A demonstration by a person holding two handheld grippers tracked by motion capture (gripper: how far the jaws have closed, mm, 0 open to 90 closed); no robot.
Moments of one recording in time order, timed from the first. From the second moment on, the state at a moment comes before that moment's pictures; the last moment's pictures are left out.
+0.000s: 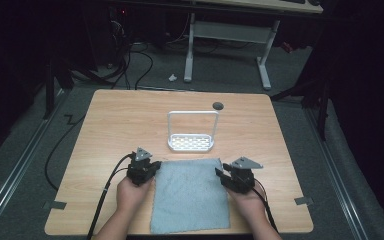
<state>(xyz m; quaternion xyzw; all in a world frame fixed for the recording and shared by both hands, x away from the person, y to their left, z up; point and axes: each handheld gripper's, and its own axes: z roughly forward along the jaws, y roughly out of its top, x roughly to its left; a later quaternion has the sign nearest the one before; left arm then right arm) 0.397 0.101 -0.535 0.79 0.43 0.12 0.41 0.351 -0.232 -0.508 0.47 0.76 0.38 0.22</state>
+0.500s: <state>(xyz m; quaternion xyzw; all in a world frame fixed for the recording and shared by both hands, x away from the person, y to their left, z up) 0.398 0.103 -0.535 0.79 0.44 0.11 0.41 0.396 -0.224 -0.524 0.50 0.78 0.31 0.20</state>
